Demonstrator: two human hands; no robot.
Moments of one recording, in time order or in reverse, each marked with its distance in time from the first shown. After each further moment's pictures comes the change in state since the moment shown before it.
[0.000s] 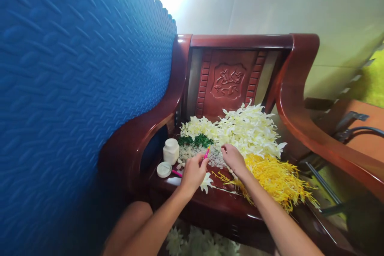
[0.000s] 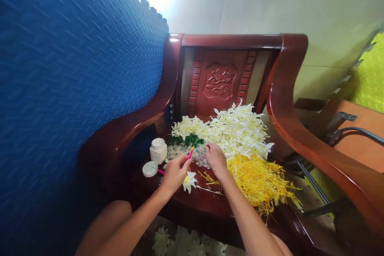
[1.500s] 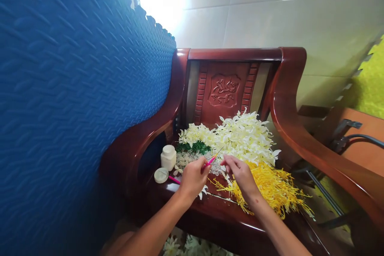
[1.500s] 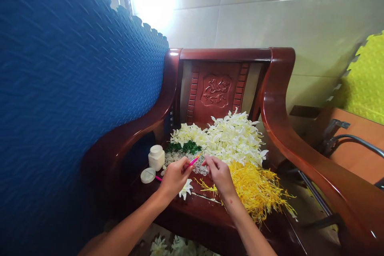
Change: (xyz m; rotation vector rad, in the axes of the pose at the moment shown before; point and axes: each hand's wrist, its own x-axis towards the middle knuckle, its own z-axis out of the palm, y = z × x) left_hand -0.003 0.043 -0.004 0.219 -0.005 0.188; right_hand -0.061 -0.043 -0.060 0.569 -0.108 0.047
